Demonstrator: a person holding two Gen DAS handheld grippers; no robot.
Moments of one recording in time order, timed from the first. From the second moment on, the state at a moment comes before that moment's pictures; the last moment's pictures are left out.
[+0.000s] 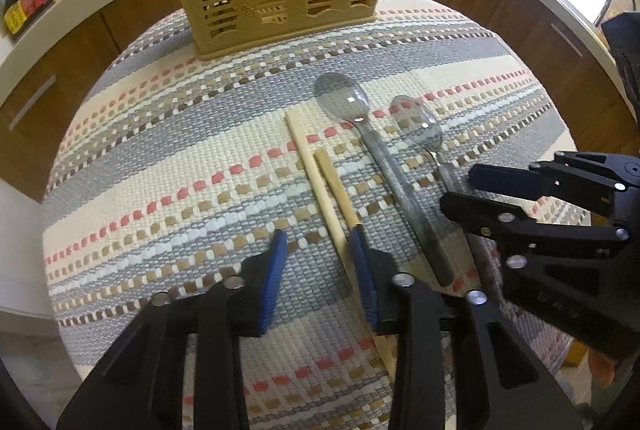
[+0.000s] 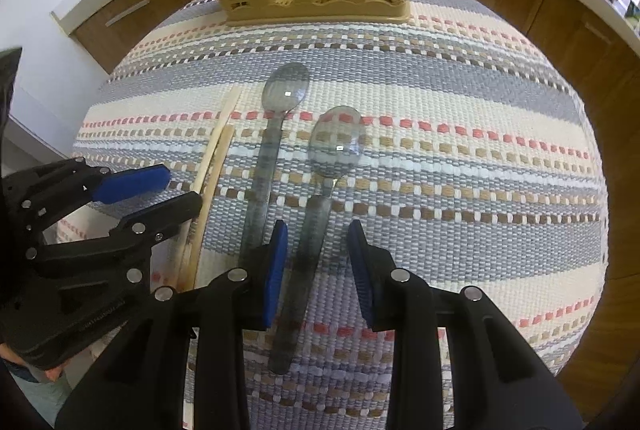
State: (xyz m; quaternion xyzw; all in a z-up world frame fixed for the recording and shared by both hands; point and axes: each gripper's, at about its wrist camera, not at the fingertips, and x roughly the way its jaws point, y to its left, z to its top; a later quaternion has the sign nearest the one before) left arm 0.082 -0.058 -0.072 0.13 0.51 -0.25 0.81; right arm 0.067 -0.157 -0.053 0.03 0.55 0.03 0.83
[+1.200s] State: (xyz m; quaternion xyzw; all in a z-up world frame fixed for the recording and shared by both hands) left arm 0.108 -0.040 -0.070 0.08 0.54 -0.29 0.79; right arm 0.062 -0.228 -0.047 0.09 0.57 0.04 0.82
